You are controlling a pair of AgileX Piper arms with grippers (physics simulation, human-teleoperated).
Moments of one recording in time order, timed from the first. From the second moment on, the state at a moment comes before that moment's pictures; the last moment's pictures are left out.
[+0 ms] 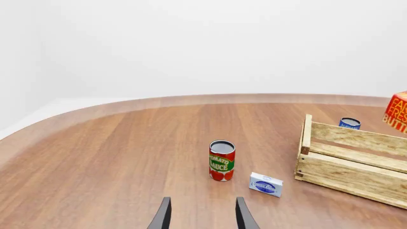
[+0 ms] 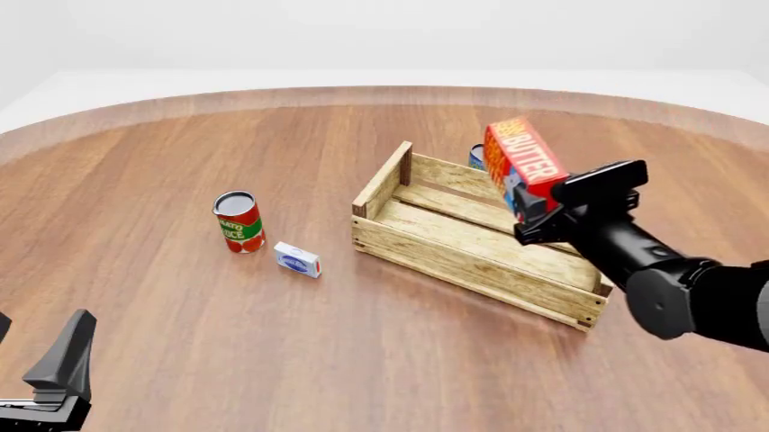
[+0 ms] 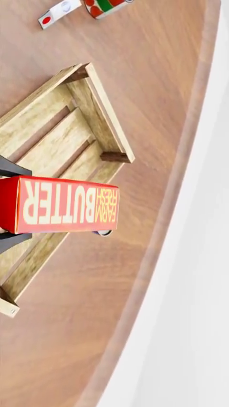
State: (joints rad) left arm 0.00 0.01 0.00 0.00 0.00; right arm 0.23 1.46 -0.59 -0.57 -0.19
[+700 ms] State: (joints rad) left arm 0.00 0.01 0.00 0.00 0.00; right arm 0.27 1.62 -0.65 -0.62 -0.16
